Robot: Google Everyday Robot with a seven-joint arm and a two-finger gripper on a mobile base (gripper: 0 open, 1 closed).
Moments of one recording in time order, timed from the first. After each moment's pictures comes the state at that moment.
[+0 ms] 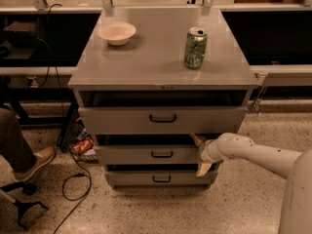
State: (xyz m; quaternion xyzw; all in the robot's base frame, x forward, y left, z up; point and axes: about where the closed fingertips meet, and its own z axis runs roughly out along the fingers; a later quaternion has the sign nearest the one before) arm 0.649 -0.181 0.411 -0.74 0.60 -0.04 0.30
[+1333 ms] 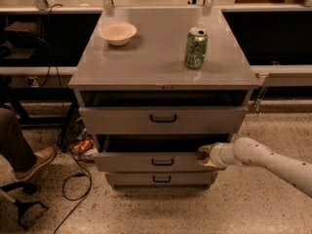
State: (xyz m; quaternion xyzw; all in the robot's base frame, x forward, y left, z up) arm 0.626 -0.222 0.426 -0.69 0.64 -0.03 0.33
